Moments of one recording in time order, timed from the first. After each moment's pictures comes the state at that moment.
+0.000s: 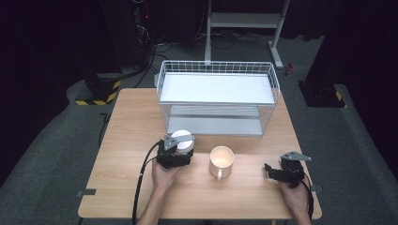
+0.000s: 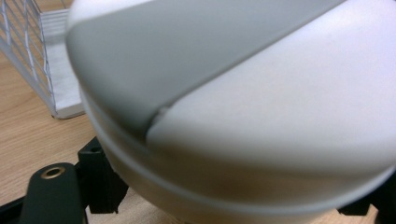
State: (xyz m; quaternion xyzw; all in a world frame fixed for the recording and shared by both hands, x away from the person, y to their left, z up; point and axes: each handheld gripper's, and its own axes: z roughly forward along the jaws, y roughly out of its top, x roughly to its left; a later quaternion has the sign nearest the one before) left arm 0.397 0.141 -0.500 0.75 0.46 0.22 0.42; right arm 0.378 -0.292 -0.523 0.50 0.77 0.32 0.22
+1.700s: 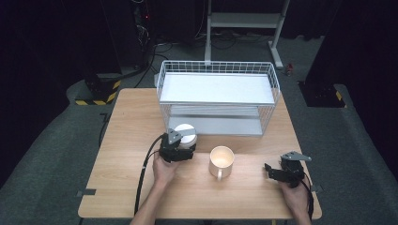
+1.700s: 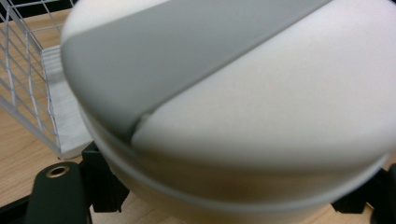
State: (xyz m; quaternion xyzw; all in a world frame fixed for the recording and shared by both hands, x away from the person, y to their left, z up) left arm 0.414 0.130 -0.480 0.76 0.44 0.24 0.41; right arm 0.378 -0.292 -0.523 0.50 0.77 0.32 0.22
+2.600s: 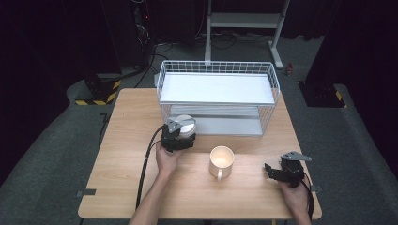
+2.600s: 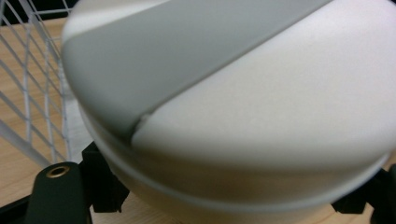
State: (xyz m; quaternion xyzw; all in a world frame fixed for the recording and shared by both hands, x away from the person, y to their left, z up) left arm 0.448 0.131 -0.484 0.74 0.47 0.25 0.42; right arm 0.378 -0.292 -0.523 0.50 0.77 0.32 0.22
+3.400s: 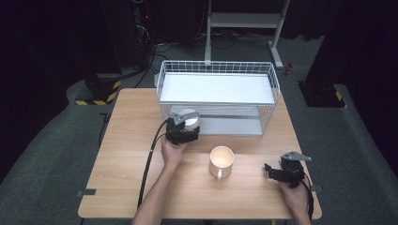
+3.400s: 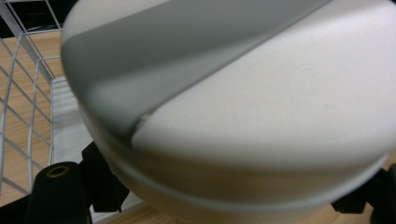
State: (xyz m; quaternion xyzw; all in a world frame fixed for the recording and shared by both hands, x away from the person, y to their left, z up) left arm 0.474 0.116 -0.479 0.73 0.48 0.25 0.41; right arm 0.378 -0.292 -0.523 0.50 0.77 0.32 0.22
